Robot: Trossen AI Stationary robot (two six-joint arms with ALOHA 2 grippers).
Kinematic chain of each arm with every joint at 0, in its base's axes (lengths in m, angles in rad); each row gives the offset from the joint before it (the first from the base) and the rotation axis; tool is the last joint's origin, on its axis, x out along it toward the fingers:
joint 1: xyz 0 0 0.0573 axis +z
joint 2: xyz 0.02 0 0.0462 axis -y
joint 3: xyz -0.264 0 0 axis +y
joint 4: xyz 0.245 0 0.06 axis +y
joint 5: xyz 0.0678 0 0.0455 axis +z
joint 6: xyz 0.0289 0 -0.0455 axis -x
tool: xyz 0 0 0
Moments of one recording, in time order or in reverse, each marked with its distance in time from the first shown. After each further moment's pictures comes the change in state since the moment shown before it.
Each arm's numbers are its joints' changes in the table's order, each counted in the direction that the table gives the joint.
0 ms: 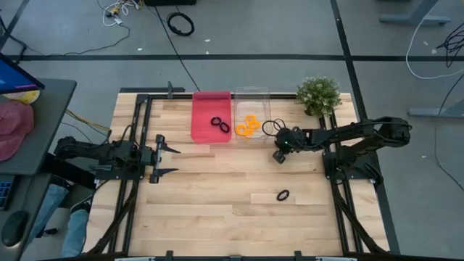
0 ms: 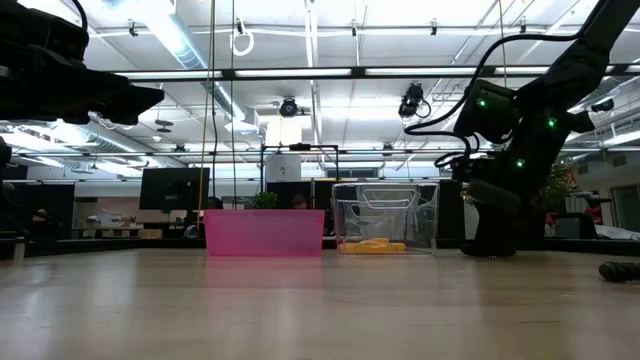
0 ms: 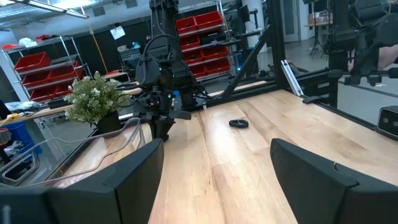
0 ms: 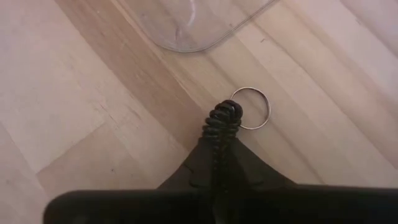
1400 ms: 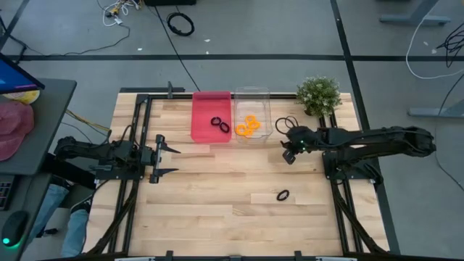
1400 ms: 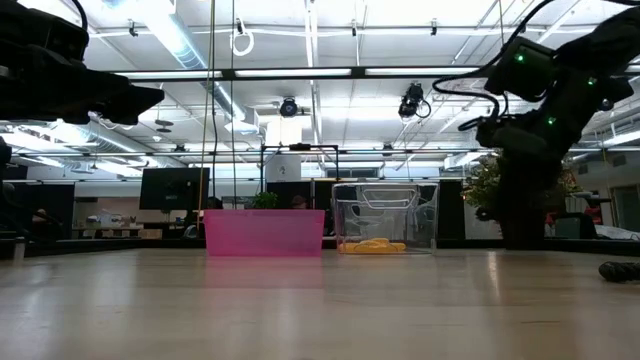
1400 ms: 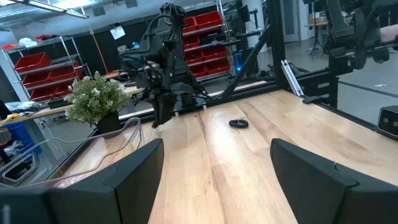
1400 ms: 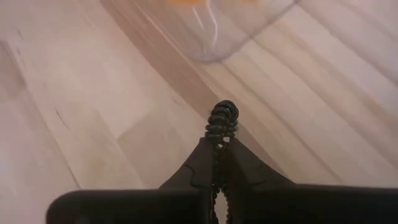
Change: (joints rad) left arm 0.000 0.000 0.000 0.000 0.000 0.000; right arm 0.037 0.424 0.007 0.215 0.047 -0.056
